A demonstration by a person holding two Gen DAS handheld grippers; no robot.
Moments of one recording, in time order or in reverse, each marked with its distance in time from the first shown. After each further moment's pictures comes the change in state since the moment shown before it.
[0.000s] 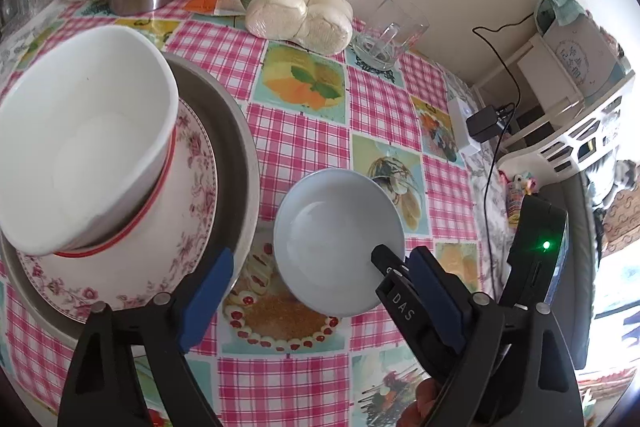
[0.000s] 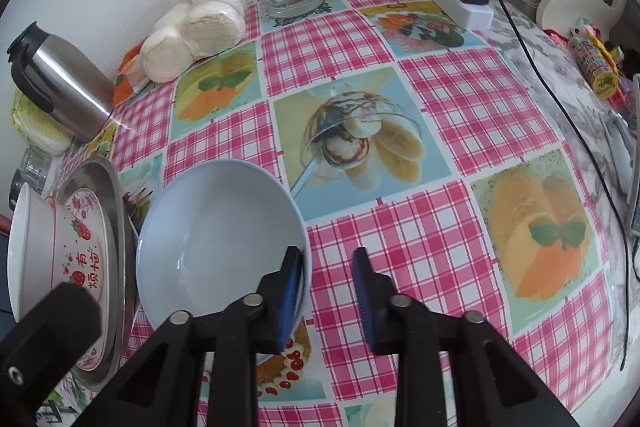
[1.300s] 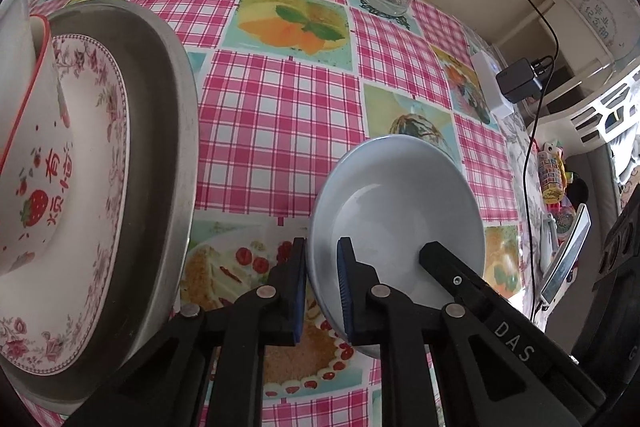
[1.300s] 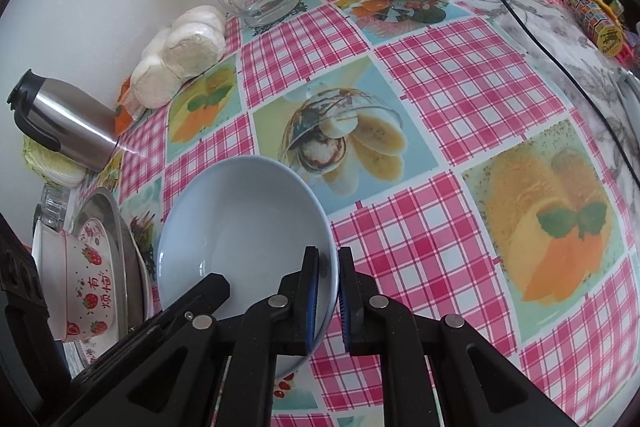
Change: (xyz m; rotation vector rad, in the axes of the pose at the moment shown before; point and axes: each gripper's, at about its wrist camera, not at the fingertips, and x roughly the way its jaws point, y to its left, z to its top) left arm 0.081 -0.006 -0.004 0.061 0.089 0.064; right arm 0.012 -0.032 0.002 0.126 0.016 0.125
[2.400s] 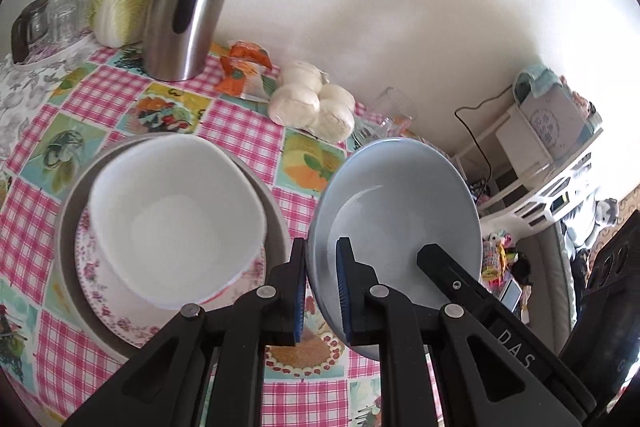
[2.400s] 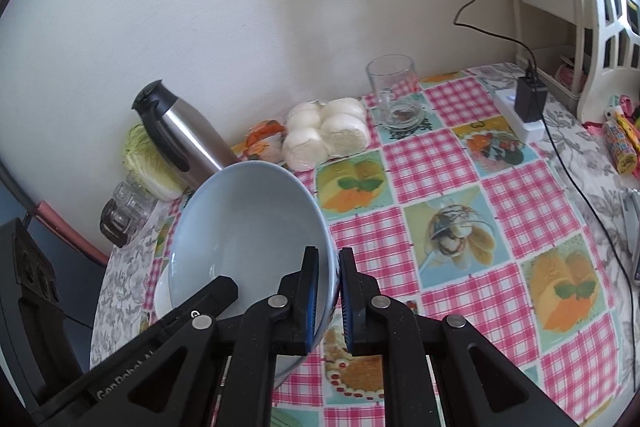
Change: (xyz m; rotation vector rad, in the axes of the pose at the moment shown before) left arm -0.161 0.051 0.006 -0.095 -0.326 -0.100; right arm -0.122 0.120 -0.016 -0.215 -0.263 0.148
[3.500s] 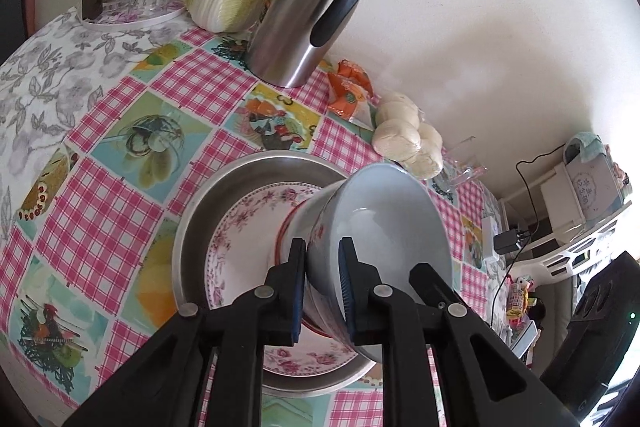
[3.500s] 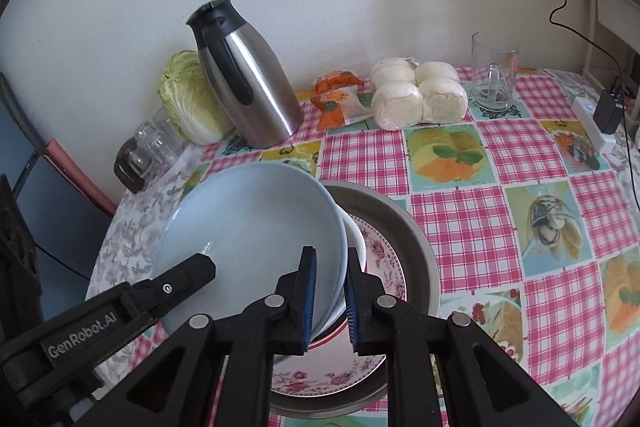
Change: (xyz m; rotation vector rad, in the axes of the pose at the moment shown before) left arm -0.028 0.113 0.024 -0.175 -0.017 0.104; right arm 0.069 0.098 -0.041 -0.153 0.090 0.041
